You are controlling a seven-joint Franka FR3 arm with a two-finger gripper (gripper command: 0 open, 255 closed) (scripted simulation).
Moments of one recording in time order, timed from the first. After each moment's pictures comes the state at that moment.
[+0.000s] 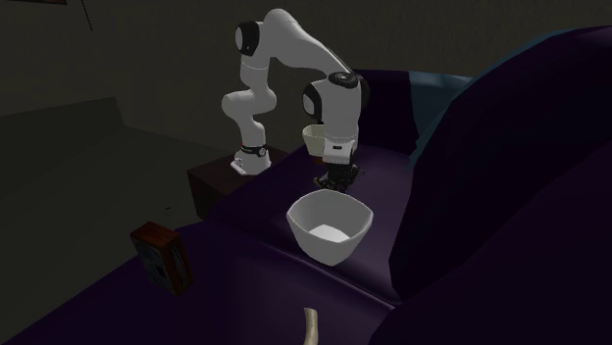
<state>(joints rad) -0.18 0.43 -0.14 -1.71 0.17 2.03 -0.10</state>
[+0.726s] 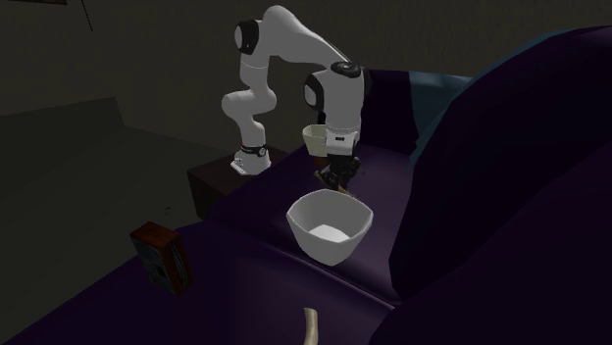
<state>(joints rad) -0.17 0.41 -0.14 -1.68 0.17 1.97 -0.09</state>
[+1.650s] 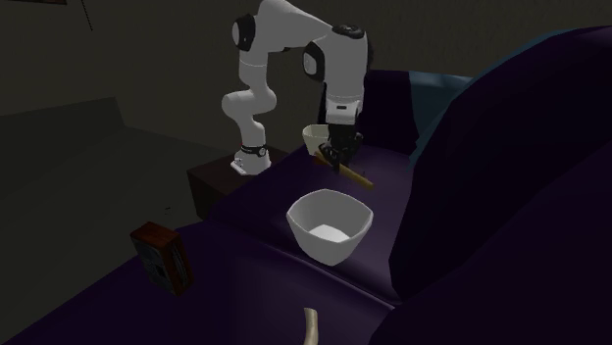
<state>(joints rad) -0.17 0.35 -0.15 -1.57 0.16 1.81 -0.07</state>
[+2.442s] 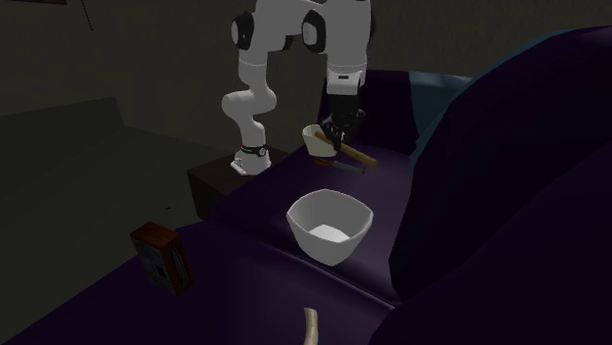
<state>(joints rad) -0.18 0.33 -0.15 -1.44 0.15 1.66 -0.06</state>
